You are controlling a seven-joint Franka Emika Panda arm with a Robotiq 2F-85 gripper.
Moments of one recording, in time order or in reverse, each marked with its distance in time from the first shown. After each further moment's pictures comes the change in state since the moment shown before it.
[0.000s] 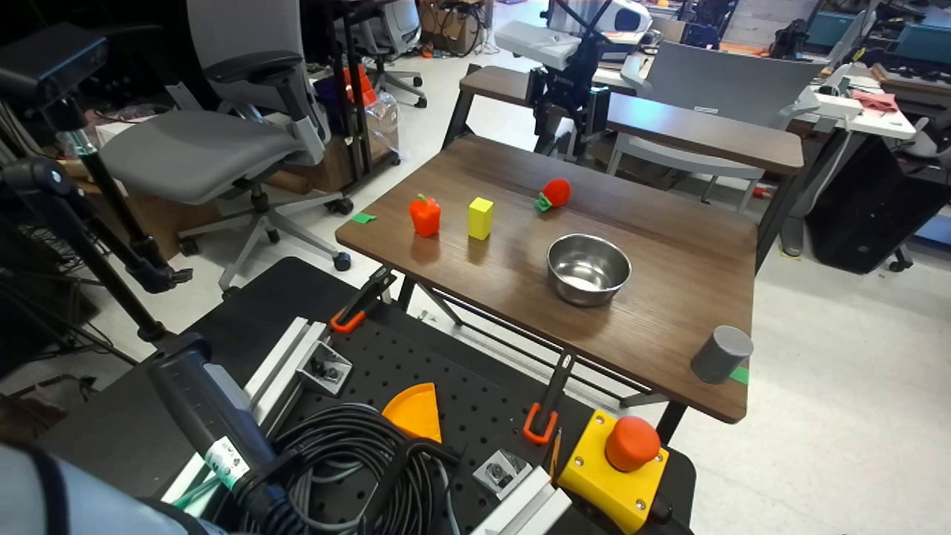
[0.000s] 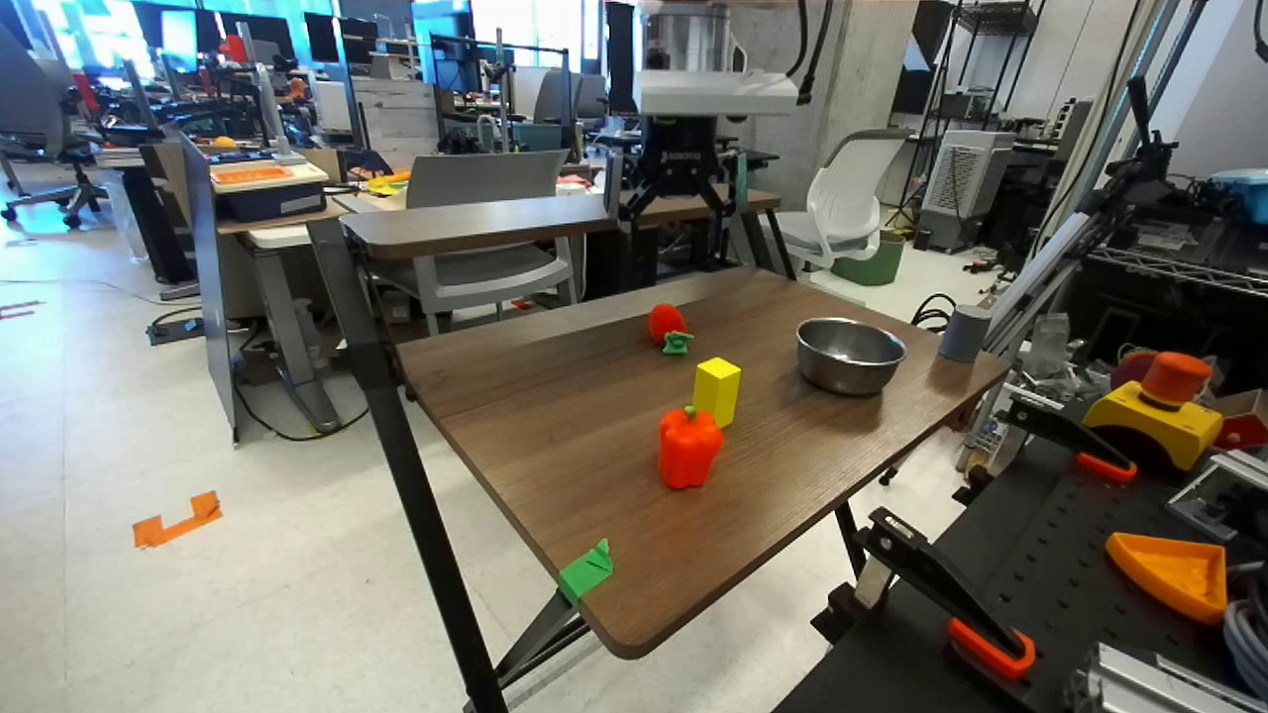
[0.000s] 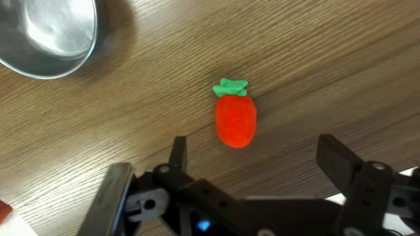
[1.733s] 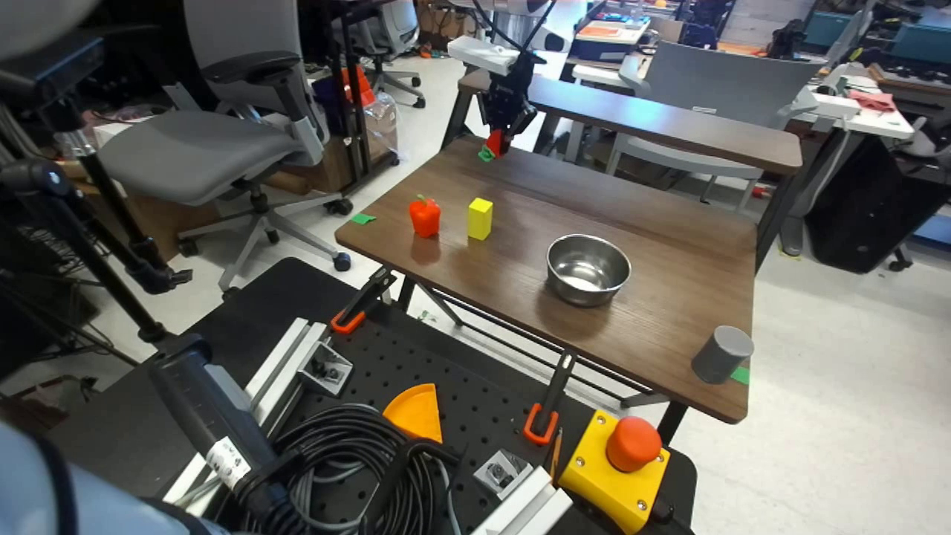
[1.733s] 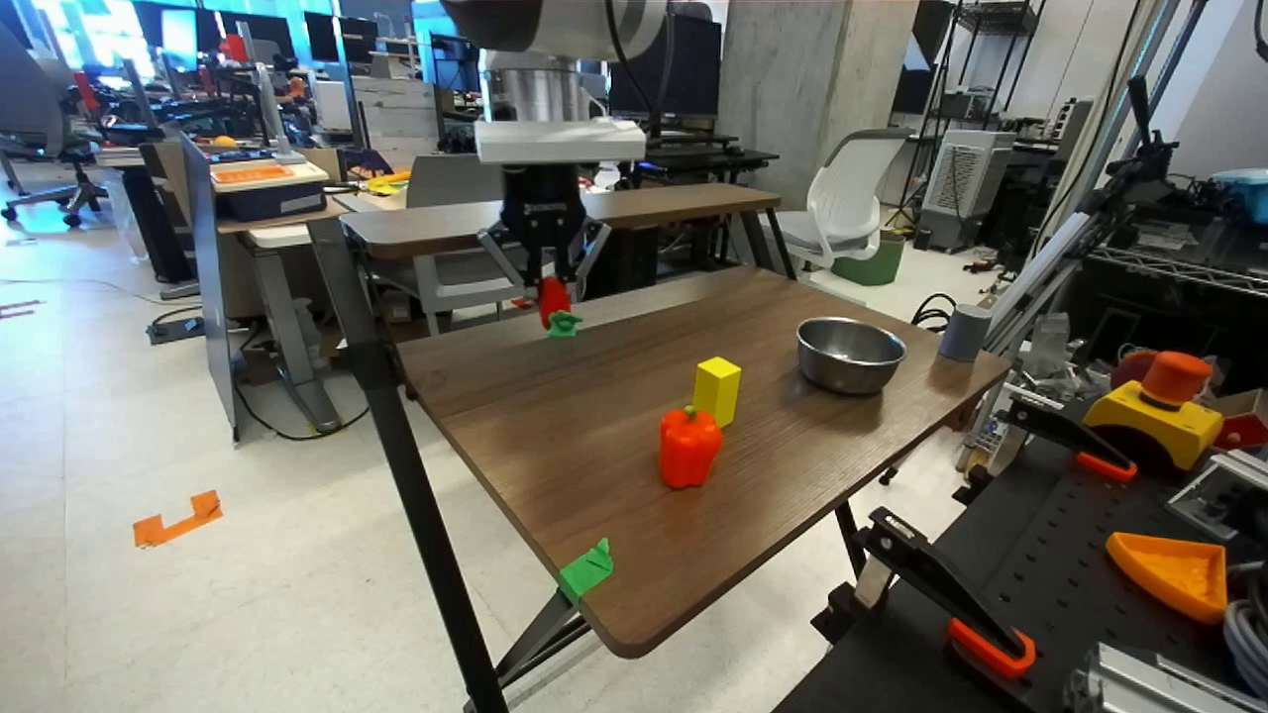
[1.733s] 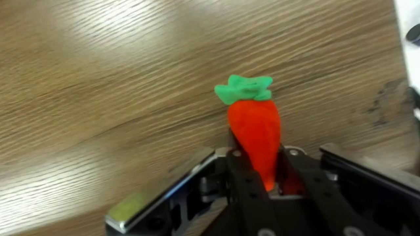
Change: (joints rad) arm 0.086 0.415 0.083 0.637 0.026 -0.328 -0.004
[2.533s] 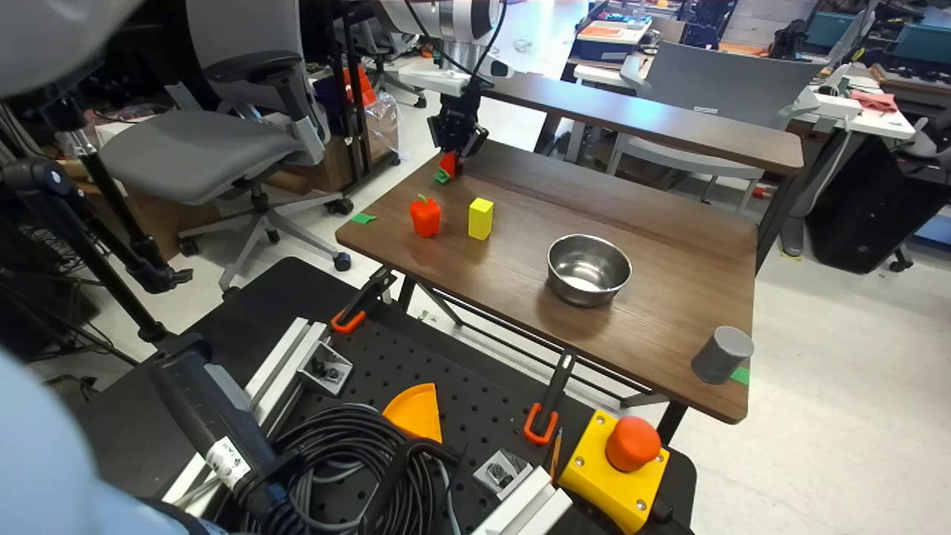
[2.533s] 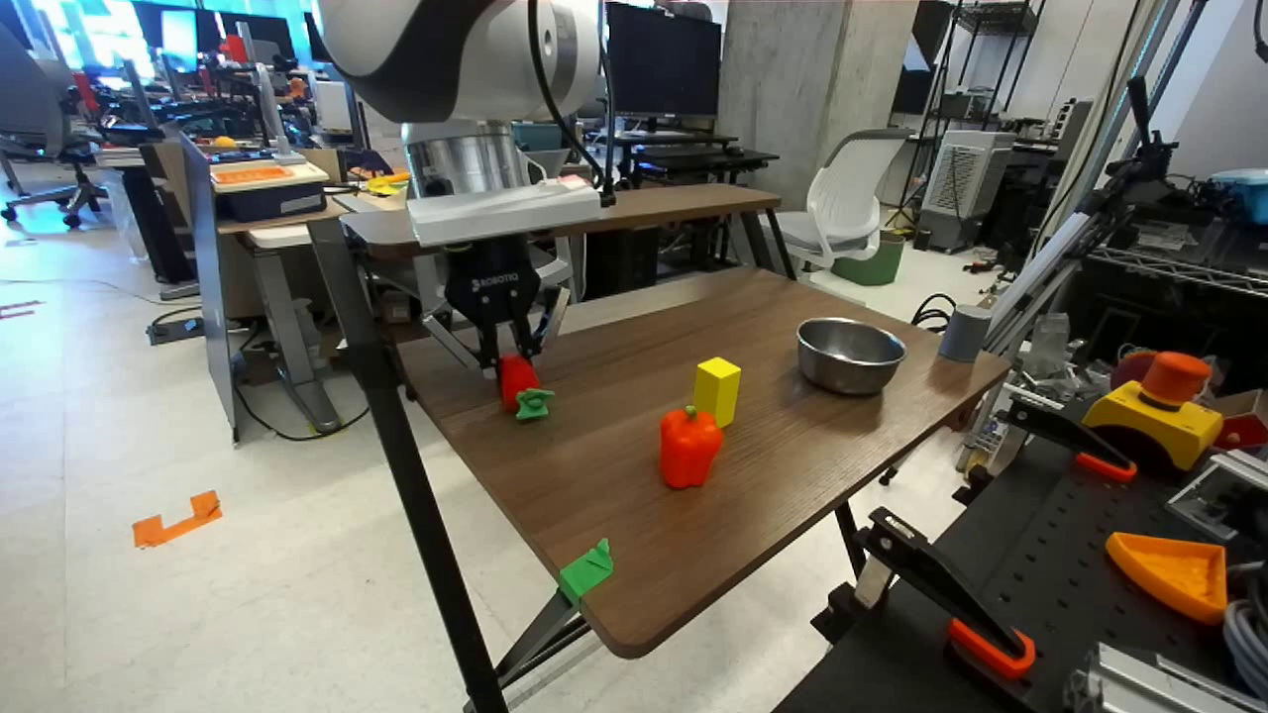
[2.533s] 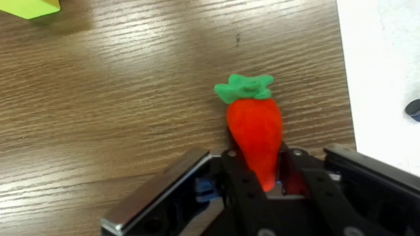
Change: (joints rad) arm 0.102 0.102 0.008 0.072 -0.004 -0.086 -0.046
